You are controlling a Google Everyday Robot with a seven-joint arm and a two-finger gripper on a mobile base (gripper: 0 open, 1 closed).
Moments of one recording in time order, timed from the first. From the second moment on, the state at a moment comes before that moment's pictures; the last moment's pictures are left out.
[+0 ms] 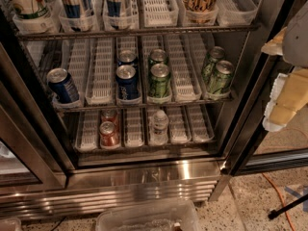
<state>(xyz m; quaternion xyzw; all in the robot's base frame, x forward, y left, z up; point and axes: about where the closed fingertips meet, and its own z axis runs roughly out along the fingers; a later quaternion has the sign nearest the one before) 0.438 -0.217 0.976 -0.60 0.78 -0.03 0.16</state>
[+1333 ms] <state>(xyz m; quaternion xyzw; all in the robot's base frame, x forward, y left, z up) 0.410 -0.118 0.919 -0.60 0.77 0.07 0.23</state>
